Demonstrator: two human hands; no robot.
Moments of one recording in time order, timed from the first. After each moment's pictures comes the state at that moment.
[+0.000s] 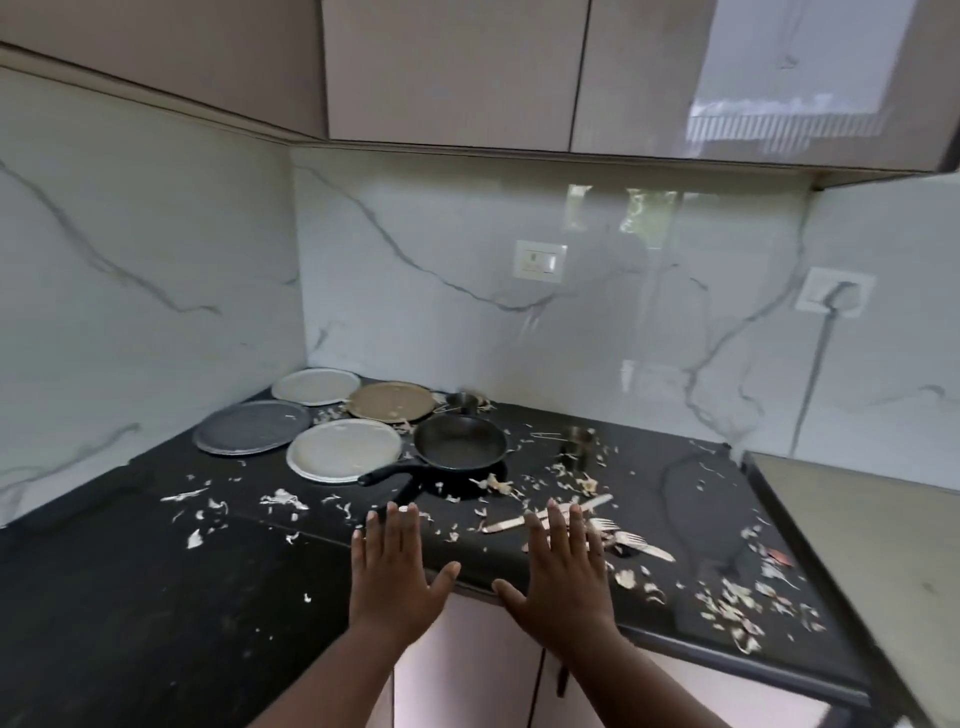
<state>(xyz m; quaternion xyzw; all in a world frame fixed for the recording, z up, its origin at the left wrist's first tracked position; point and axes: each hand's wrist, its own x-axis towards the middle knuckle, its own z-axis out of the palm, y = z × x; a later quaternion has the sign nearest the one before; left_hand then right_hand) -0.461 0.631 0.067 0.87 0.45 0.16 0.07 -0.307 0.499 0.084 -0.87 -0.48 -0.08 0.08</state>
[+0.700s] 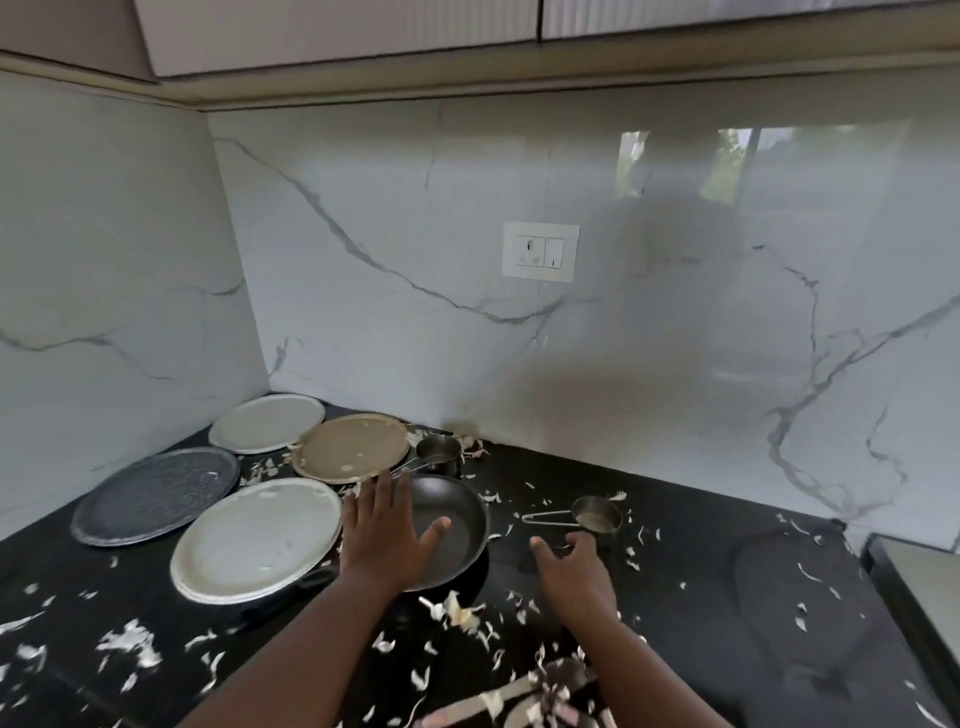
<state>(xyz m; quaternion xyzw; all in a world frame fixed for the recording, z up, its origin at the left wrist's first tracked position) -0.230 0.826 0.098 0.85 0.51 0.12 0.03 -0.065 0.683 0.087 -0.86 -0.24 0.24 0.39</state>
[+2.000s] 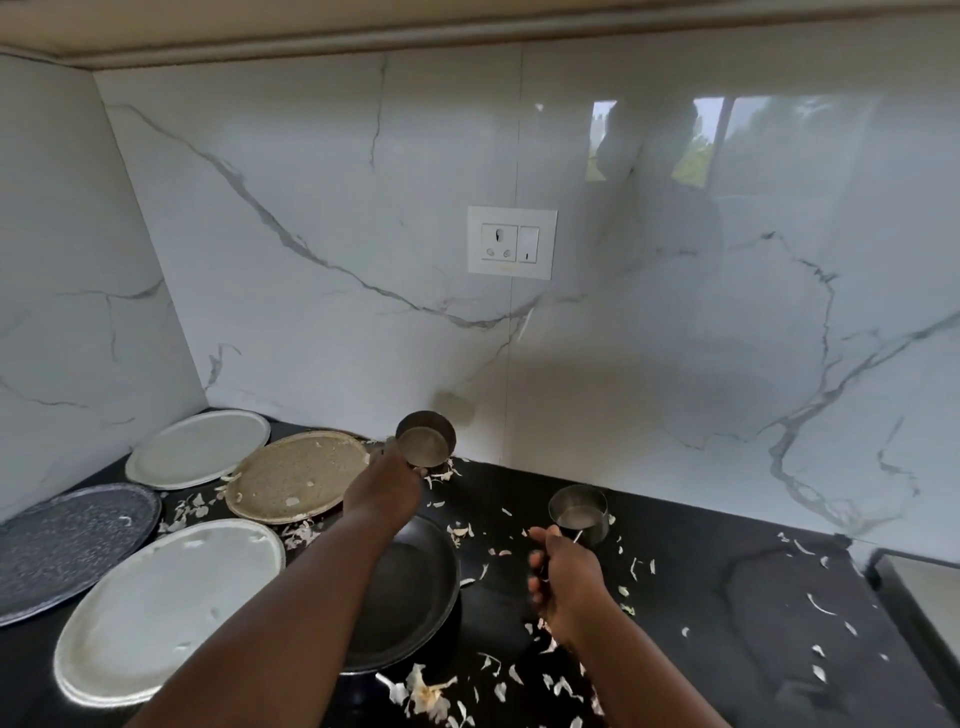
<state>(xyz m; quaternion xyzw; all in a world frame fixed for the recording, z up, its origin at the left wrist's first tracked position) -0.126 0.925 0.124 0.81 0.52 0.18 0.20 -0.013 0.738 0.101 -0.62 0.03 0.44 0.65</state>
